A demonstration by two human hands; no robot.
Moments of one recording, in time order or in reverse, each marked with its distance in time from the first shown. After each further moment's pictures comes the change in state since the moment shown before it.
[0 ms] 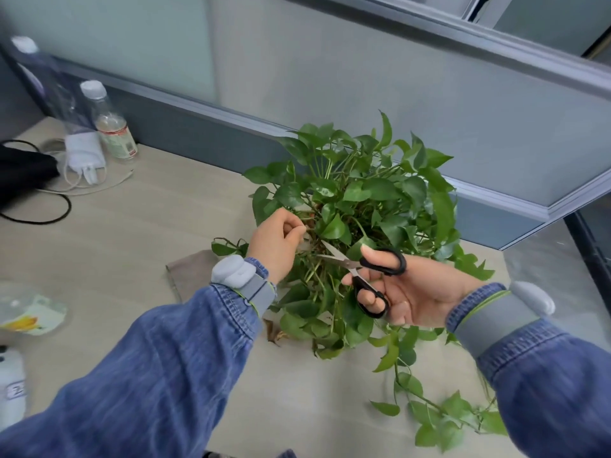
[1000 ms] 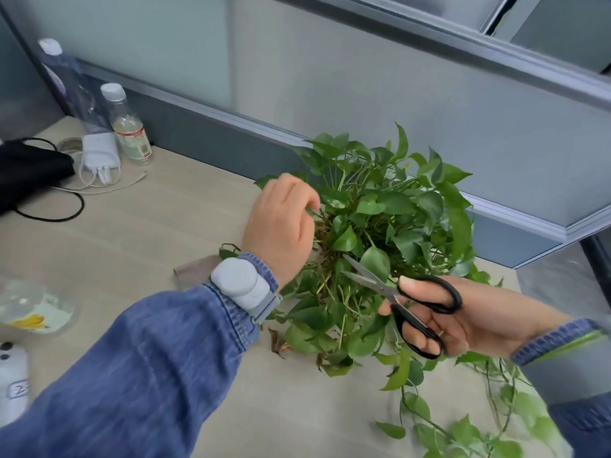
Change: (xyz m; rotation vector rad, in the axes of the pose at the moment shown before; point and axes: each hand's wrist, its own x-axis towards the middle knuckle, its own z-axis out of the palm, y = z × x) left_hand 0.002 0.033 -0.036 0.233 0.371 0.622; right_hand -0.038 -0.004 -0.007 -0.313 0.021 -0.102
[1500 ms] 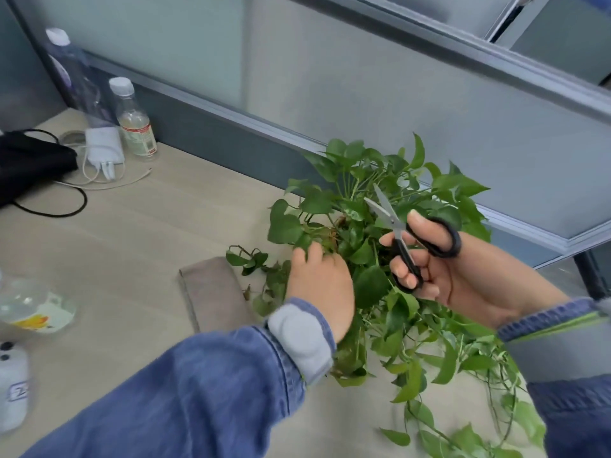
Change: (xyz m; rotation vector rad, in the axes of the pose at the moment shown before) left_hand -0.039 0.044 0.013 0.524 -0.764 -0.160; right_hand 0.023 -0.051 0.030 0.108 0.277 -0.302
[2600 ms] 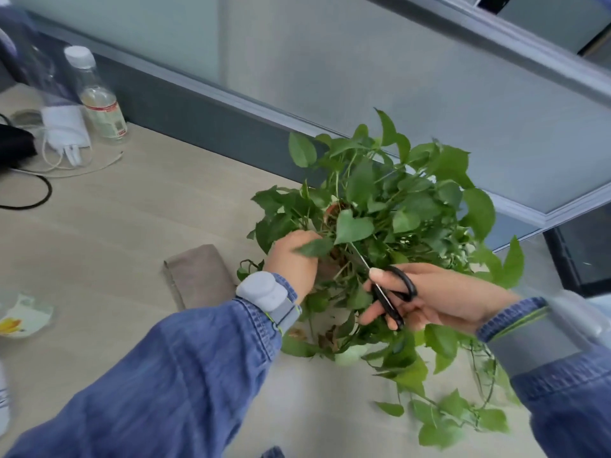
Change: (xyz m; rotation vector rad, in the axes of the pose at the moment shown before) left_hand 0.036 -0.041 0.056 -0.717 0.066 -0.137; right_hand 0.008 0.044 0.001 -0.375 -0.015 0.316
